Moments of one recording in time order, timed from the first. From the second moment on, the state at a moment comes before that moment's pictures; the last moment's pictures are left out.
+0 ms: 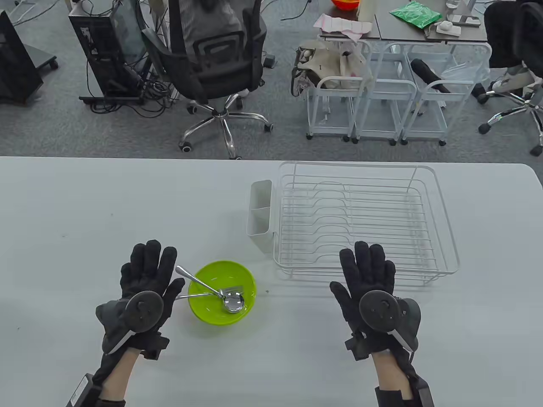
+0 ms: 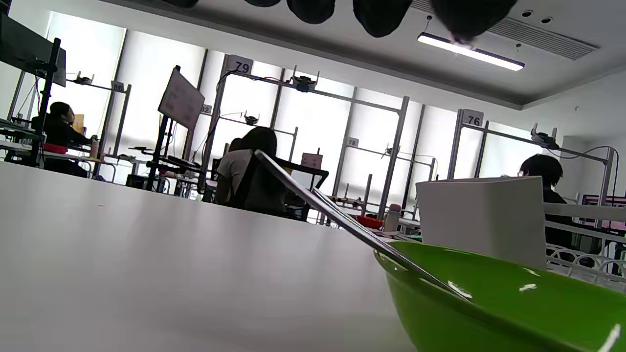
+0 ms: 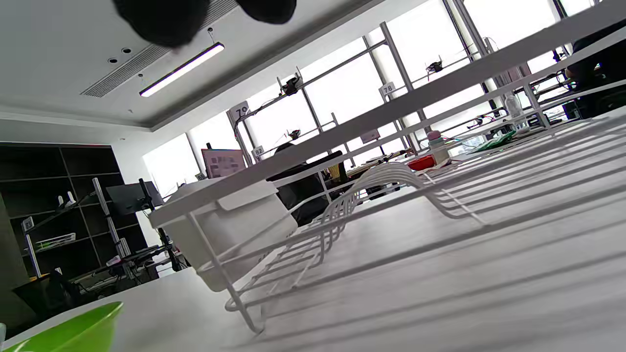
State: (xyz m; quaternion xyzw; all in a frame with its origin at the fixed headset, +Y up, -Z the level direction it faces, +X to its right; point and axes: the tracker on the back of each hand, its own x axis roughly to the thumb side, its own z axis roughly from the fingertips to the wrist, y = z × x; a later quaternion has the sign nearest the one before) left_hand -0.280 -0.700 -0.269 0.14 -0.05 0.11 0.98; right_hand 0.175 -0.695 -0.267 0.07 -0.15 0.96 0.24
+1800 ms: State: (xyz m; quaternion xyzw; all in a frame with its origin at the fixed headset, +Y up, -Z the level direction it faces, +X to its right) left_hand -0.294 -0.672 -0.352 -0.10 -0.04 0.12 0.99; right_hand 0.193 -0.700 -0.272 0.04 -0.13 0.95 0.29
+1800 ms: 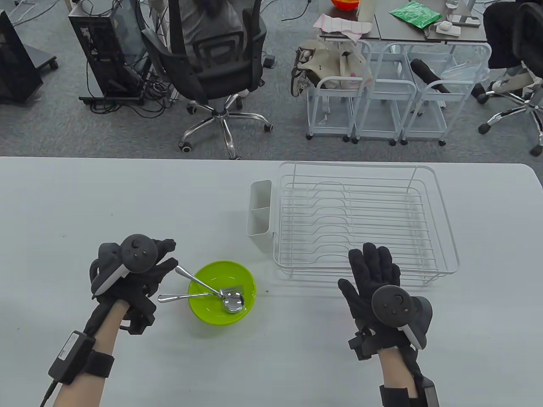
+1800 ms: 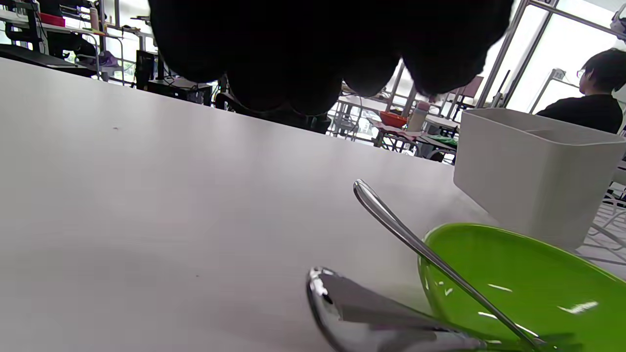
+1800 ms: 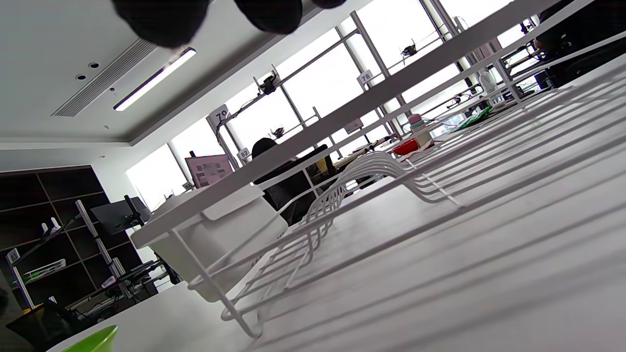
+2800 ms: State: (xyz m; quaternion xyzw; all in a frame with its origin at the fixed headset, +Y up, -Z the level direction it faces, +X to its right) left_hand -0.285 -0.706 -0.383 -0.19 -0.05 0.16 0.97; right_hand 0.196 -0.700 -0.273 0.03 -0.12 0.95 0.29
